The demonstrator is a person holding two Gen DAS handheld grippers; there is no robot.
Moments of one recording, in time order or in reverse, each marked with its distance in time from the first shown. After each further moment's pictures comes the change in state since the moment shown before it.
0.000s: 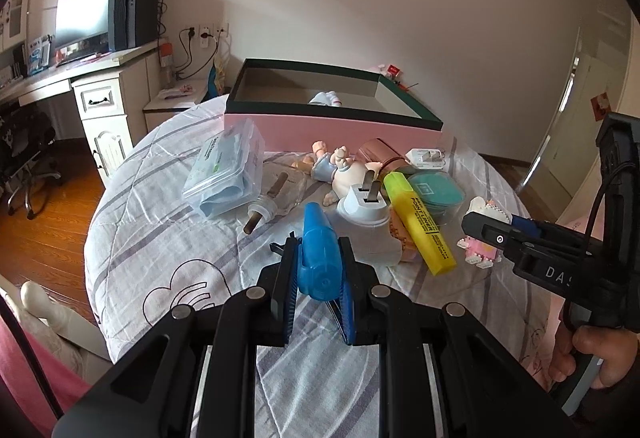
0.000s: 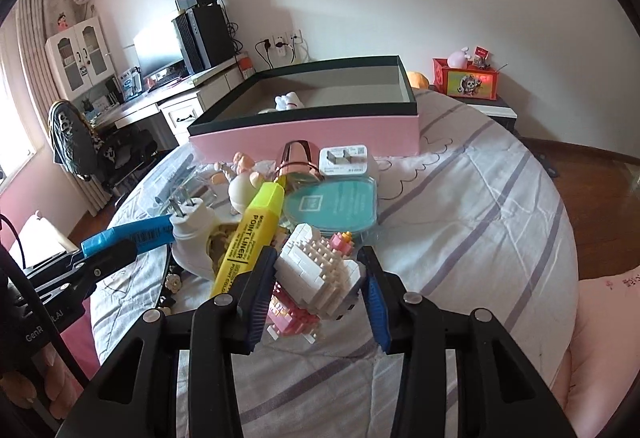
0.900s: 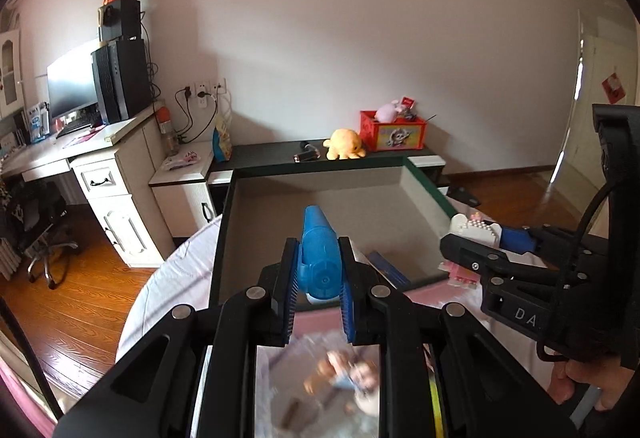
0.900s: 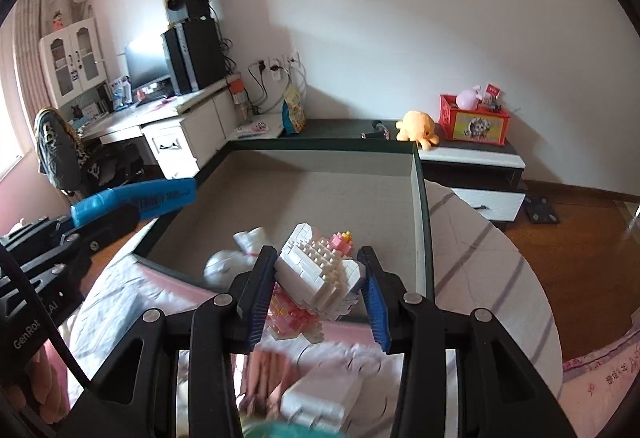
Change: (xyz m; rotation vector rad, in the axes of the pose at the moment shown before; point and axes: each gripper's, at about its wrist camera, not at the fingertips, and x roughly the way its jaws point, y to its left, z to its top) left arm 0.088 -0.019 0.165 0.127 -0.104 0.116; right arm 0.091 -0.016 0.151 -0.051 -0.032 -0.035
